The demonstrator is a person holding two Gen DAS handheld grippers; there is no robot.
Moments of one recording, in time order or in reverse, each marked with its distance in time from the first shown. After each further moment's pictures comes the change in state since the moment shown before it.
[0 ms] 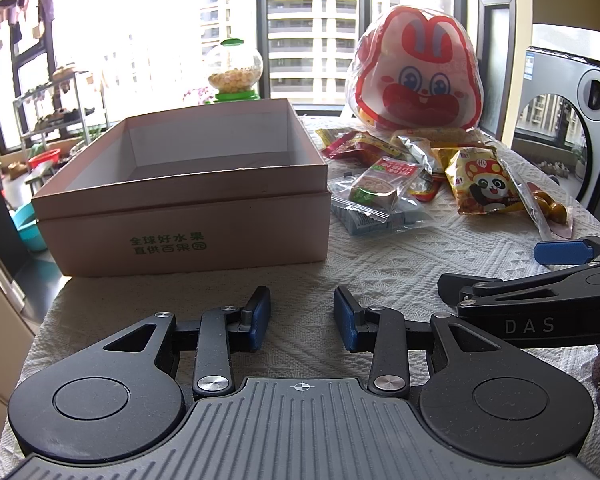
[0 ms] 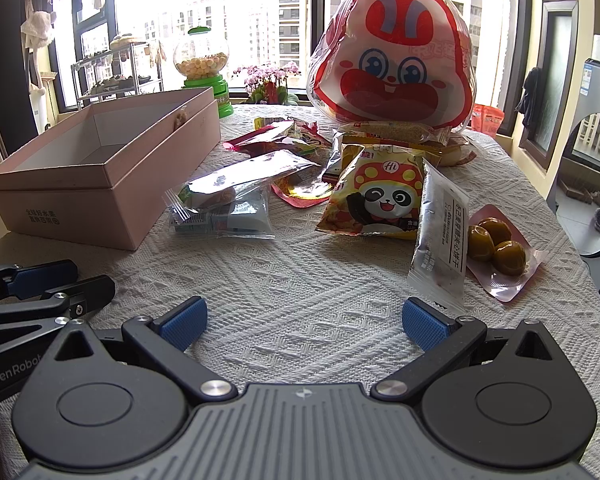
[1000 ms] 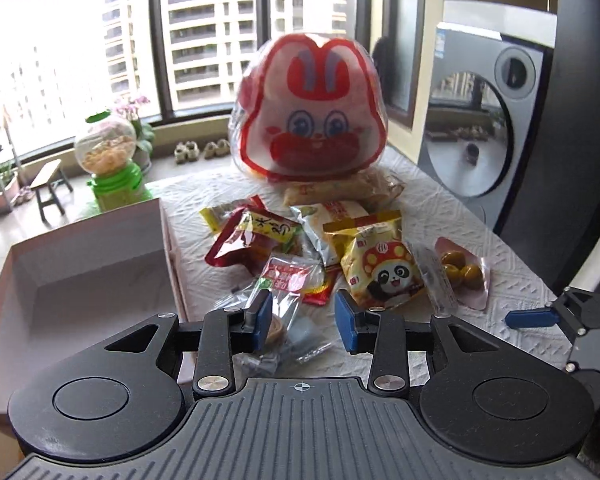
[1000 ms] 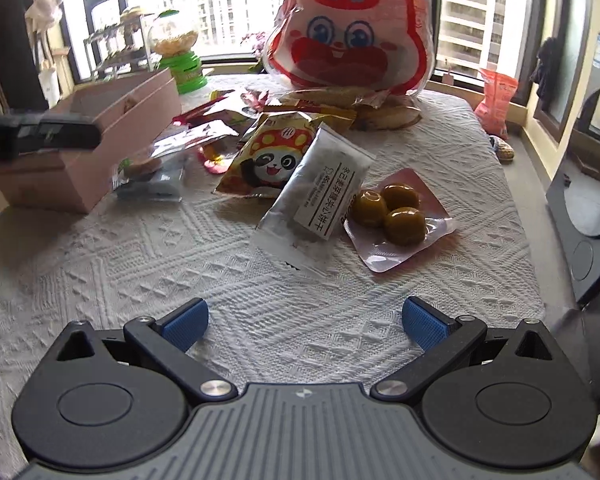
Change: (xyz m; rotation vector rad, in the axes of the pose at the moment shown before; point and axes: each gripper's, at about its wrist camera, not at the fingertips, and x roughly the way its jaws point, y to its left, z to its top) left arm 0.017 -0.046 0.124 0.205 0.090 -0.253; right arm -0.018 -0.087 -0.002 -0.063 0.137 0.067
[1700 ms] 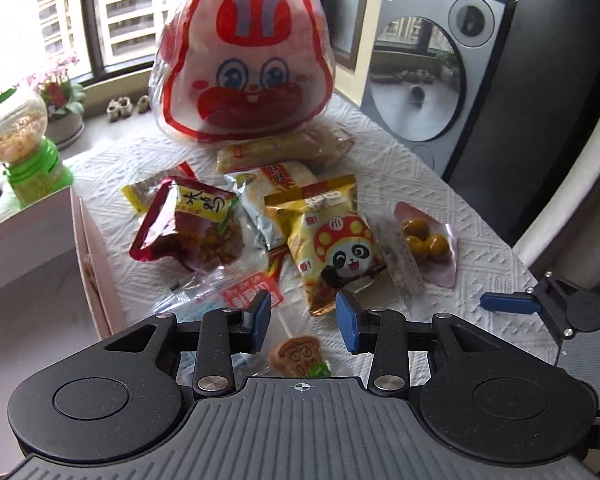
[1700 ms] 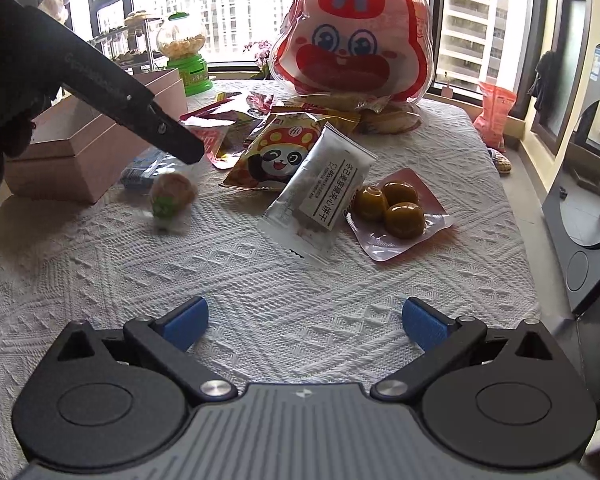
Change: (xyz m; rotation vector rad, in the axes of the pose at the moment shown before) left arm 0.043 -0.008 0.013 0.059 0.179 -0.156; right arm -0.008 0.001 -0.012 0.019 -0.049 -0.005
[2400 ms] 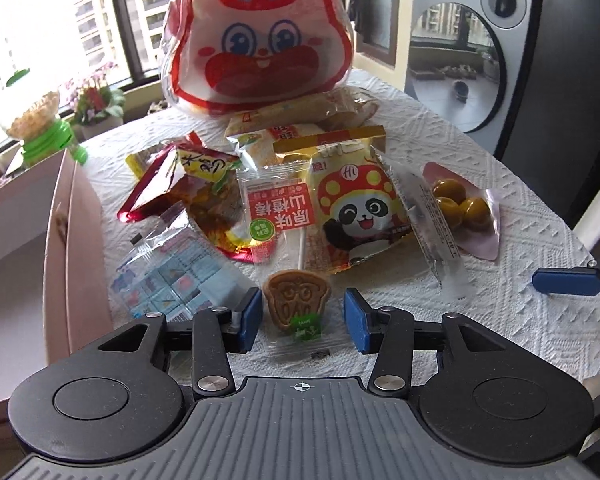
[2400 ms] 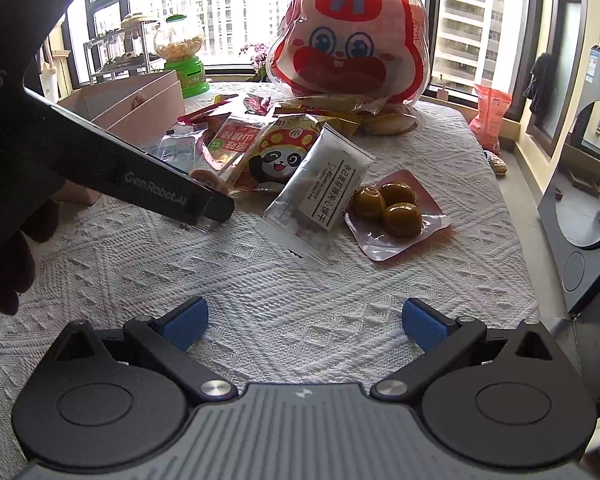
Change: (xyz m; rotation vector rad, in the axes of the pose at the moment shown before) left arm 0.041 -0.033 -0.034 -0.001 -0.039 0.144; right arm -0.001 0.001 -0.001 0.005 -0.008 -0.009
